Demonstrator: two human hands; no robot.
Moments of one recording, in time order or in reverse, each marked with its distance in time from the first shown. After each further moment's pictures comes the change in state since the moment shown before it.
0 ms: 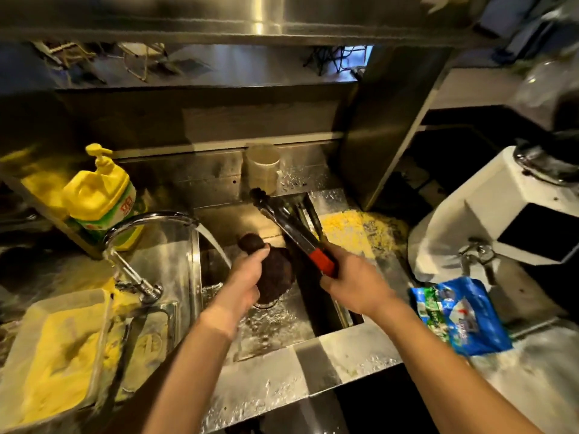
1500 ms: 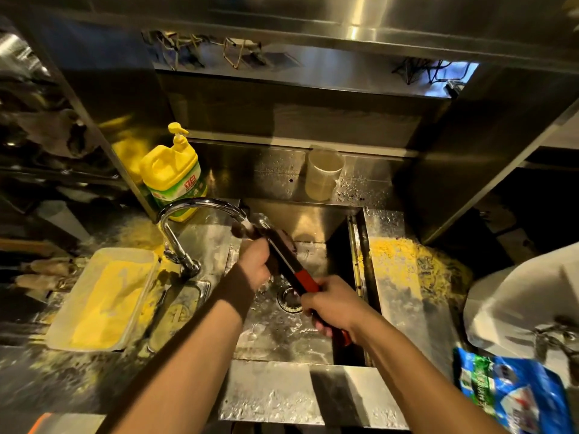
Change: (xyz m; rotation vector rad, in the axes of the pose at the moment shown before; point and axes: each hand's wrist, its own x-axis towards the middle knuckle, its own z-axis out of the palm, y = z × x) left_hand 0.044 0.033 -0.022 -0.337 0.042 0.061; right_hand 0.038 -0.045 0.037 0.582 -0.607 0.255
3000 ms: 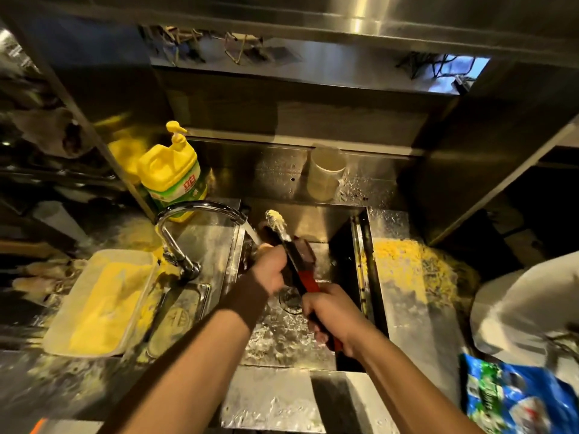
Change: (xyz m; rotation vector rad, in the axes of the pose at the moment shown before) left_hand 0.001 -0.009 0.018 0.166 0.066 -0.078; right_hand 0.013 0.019 0.003 0.189 0.026 0.019
